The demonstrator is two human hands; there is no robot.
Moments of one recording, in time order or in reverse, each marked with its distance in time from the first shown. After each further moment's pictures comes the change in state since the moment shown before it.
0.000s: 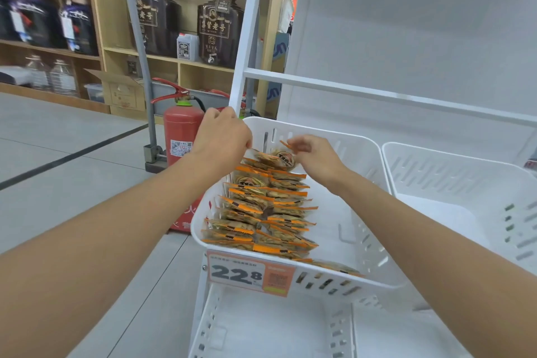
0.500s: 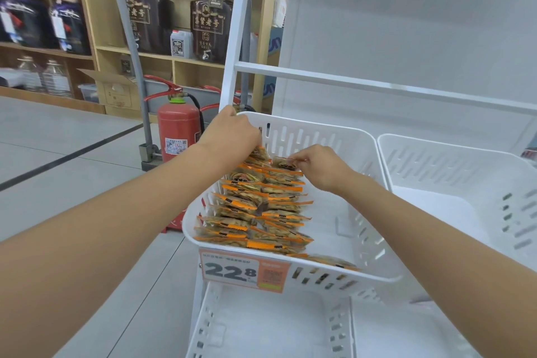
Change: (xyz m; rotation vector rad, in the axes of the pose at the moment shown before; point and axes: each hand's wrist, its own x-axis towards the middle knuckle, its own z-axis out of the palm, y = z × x) left_hand 0.007 0.017 -0.008 0.260 -0.128 0.282; right_hand -0.013 0.012 -0.016 -0.505 -0.114 -0.075
